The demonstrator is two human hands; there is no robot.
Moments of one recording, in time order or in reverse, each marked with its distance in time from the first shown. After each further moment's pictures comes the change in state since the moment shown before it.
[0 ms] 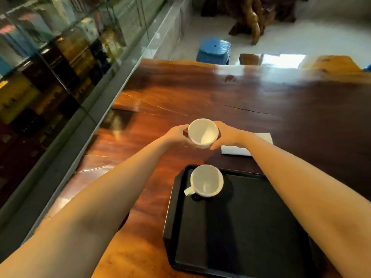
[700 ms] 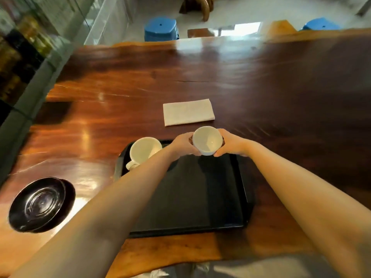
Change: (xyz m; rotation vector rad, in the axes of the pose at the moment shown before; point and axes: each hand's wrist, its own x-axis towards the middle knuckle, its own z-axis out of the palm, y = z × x) left_hand -0.019 0.066 0.220 -0.037 -0.262 -0.024; right_hand -0.198 0.149 -0.003 0.156 0.184 0.292
